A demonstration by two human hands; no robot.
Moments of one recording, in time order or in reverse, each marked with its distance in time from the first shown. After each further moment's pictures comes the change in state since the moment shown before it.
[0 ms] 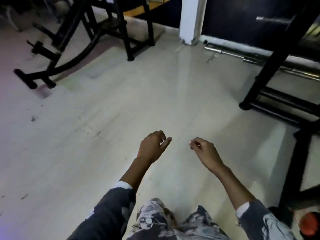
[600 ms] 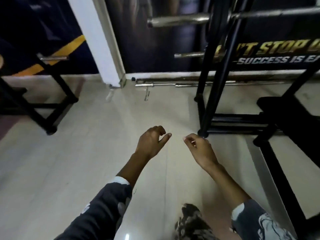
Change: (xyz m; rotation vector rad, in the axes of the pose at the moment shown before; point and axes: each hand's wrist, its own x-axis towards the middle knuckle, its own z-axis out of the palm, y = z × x) left_hand 0.587 0.165 0.010 0.020 -0.215 0.623; right_hand 0.446 -0.040 -0.205 0.098 0.583 0.230
